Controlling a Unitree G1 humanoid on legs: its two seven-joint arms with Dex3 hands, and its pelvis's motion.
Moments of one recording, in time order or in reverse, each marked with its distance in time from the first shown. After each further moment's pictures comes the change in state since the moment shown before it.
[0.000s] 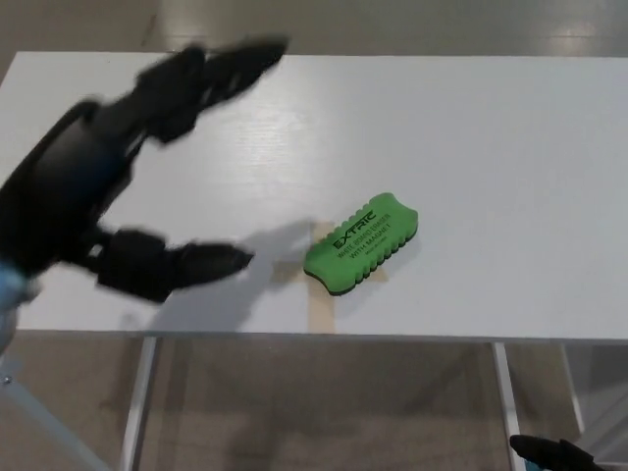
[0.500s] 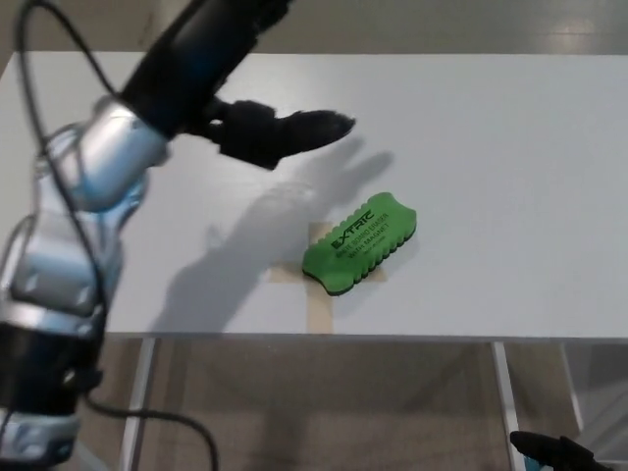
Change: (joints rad) left_arm -0.428 -0.125 -0.175 0.384 0.212 -0.065 0.108; right_arm 0.000 0.000 0.000 -0.010 0.000 0.000 -0.003
